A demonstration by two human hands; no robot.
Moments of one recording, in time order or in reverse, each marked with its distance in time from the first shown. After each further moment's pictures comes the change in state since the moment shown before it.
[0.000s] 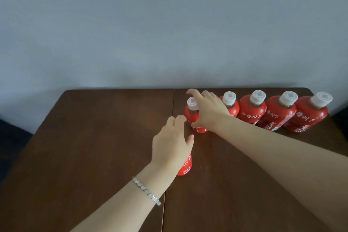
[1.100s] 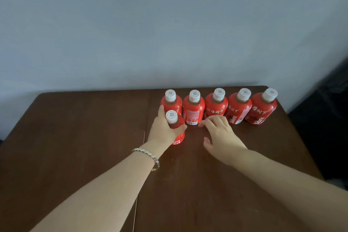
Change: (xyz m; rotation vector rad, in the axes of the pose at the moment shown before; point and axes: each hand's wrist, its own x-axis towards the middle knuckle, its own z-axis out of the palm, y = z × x) left_hand 0.026 0.031 0.047 -0.666 -0.229 -0.306; right_hand -0.117 0.069 0.007 0.130 0.058 0.030
